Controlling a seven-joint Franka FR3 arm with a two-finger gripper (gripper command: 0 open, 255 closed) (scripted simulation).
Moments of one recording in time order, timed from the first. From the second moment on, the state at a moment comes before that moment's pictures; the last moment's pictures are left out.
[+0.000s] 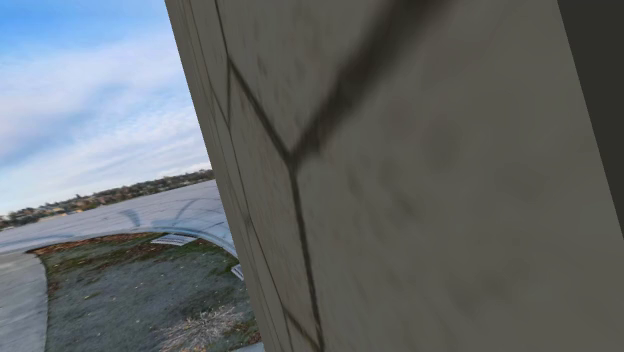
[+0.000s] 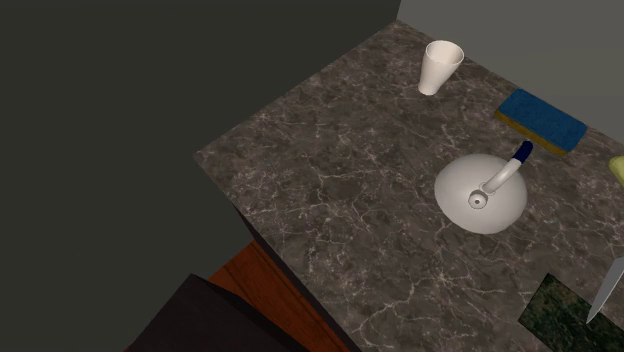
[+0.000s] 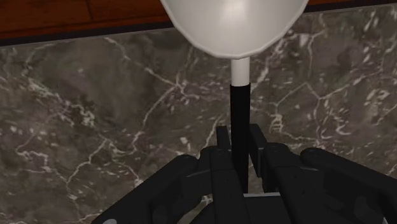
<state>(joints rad) -0.66 0.33 -0.41 -1.84 0.33 2.13 -0.98</state>
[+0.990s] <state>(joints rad) -0.66 0.35 -0.40 -1.86 0.34 2.16 -0.99</state>
